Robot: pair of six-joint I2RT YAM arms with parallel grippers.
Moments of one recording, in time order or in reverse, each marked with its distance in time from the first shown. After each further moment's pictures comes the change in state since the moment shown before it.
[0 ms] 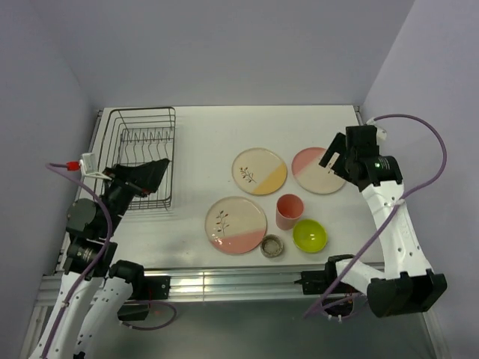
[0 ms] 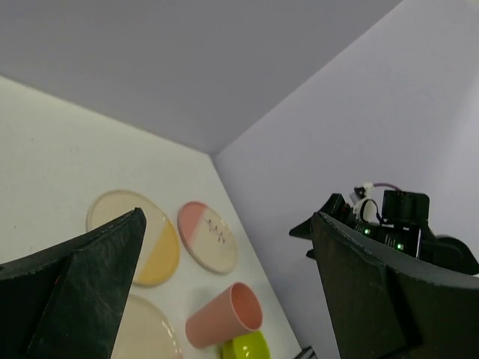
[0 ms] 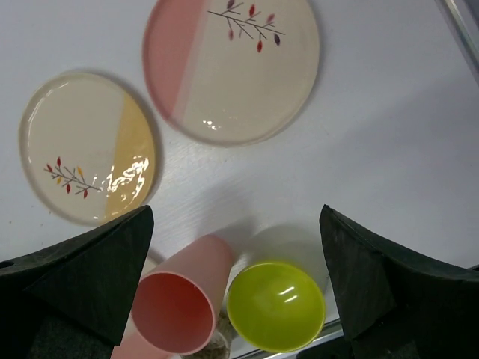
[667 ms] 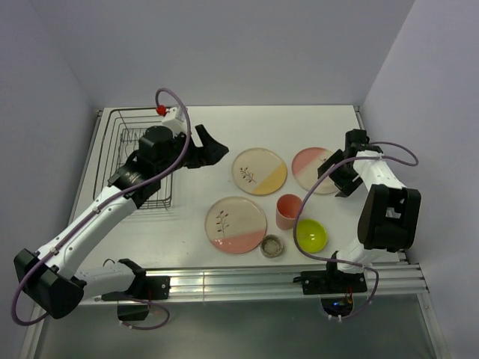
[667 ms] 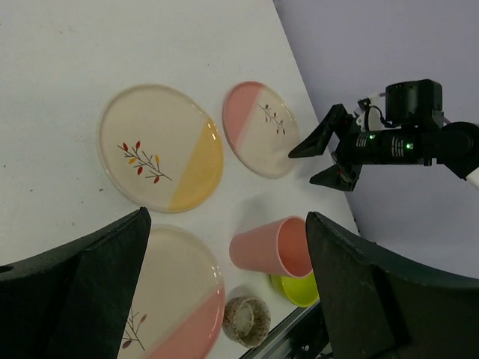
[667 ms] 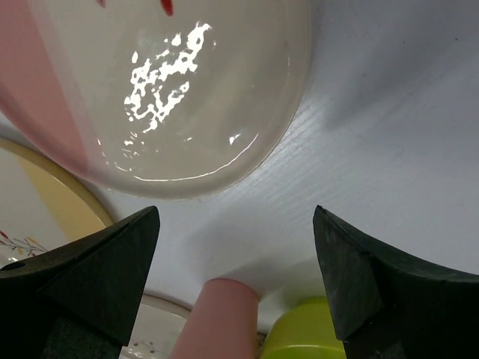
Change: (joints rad) left arm -0.313 0.743 0.484 -0.254 -0.053 0.230; right arm -0.253 0.497 -0.130 0.204 -0.273 0.125
